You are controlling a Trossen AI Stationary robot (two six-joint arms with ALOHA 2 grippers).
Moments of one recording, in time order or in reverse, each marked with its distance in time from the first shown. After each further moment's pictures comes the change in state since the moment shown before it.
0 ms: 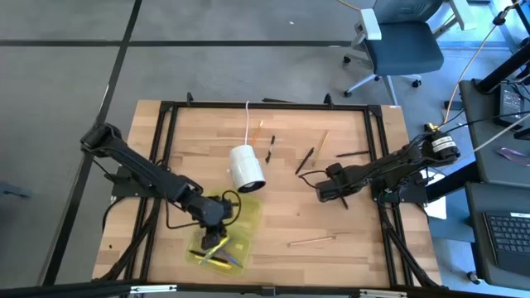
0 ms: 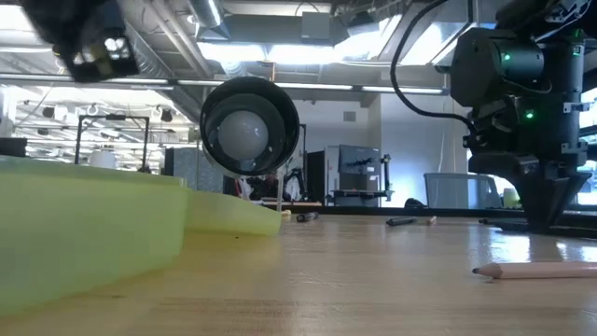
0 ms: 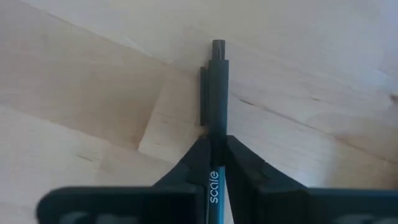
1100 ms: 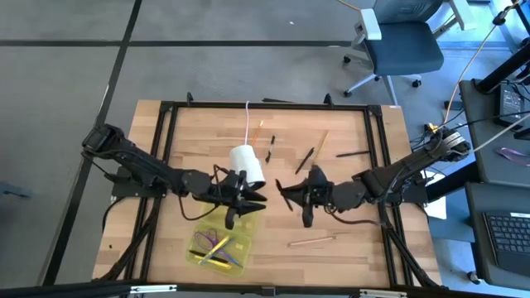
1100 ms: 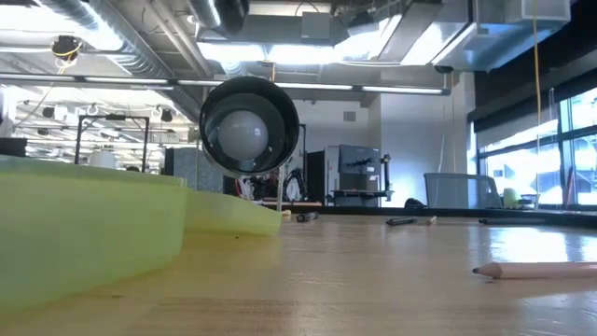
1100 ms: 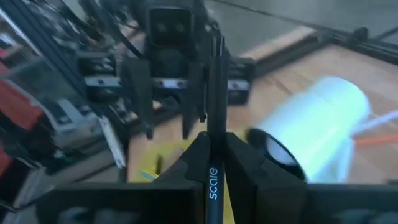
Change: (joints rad) left arm 0.146 0.037 -0.202 1.188 -0.295 0.353; right arm 0.245 -0.157 0.395 0.815 0.405 -0.820
